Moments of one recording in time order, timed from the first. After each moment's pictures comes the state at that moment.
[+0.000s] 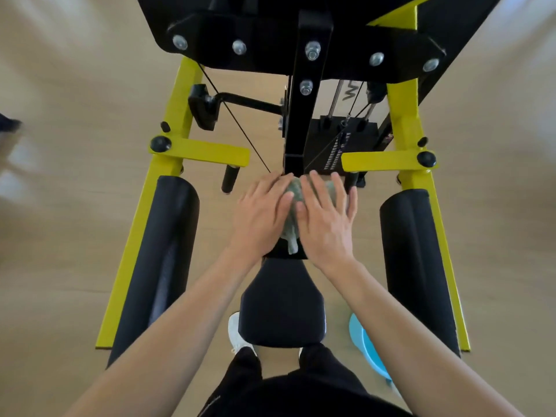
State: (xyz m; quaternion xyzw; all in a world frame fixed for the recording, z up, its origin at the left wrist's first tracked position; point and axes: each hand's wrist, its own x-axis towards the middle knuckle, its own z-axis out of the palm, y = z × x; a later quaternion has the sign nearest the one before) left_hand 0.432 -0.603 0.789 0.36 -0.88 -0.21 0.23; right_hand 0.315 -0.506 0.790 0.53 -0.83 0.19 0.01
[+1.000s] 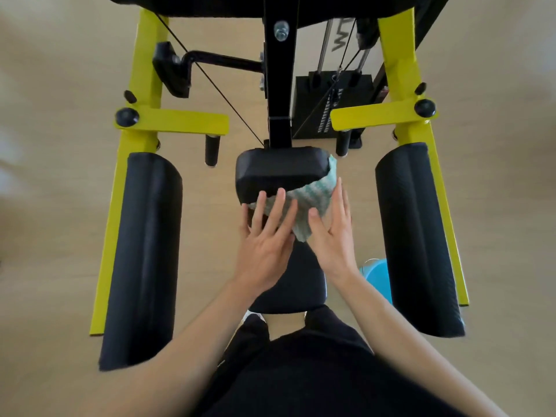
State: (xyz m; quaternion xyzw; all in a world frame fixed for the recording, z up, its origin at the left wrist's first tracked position) left_hand 0.467 -0.517 0.717 0.29 -0.94 -0.08 0.13; right_hand 0.333 -0.441 0.758 0.25 -0.78 0.47 -0.32
